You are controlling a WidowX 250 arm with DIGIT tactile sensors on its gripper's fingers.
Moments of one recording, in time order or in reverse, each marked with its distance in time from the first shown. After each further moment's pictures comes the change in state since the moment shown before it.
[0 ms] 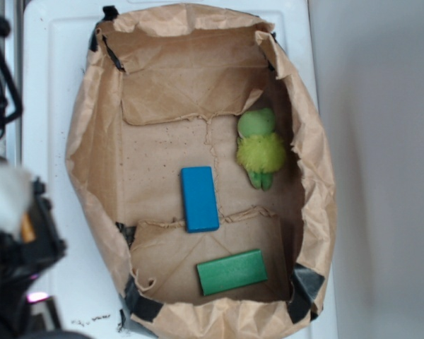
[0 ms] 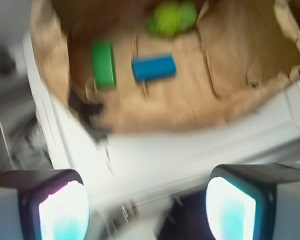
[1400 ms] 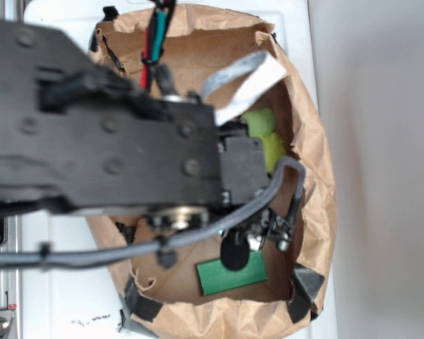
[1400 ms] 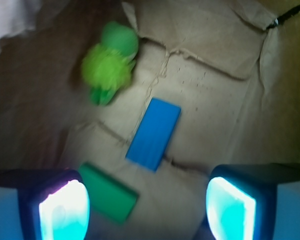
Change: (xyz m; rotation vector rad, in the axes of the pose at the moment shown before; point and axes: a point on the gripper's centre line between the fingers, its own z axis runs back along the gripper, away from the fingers) arm 0.077 0.027 -0.107 0.042 0.000 0.908
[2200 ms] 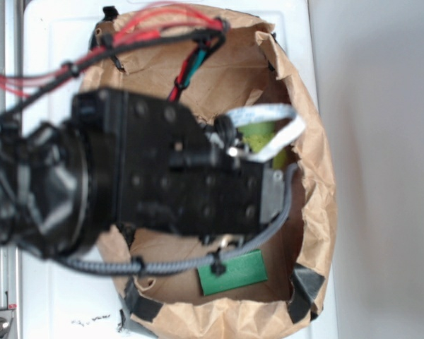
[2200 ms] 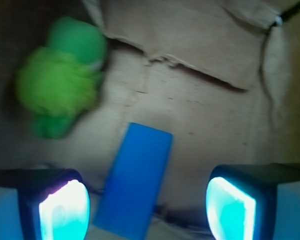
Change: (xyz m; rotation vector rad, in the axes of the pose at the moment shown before) arm -0.007 0.011 -0.049 0.164 -0.088 0.049
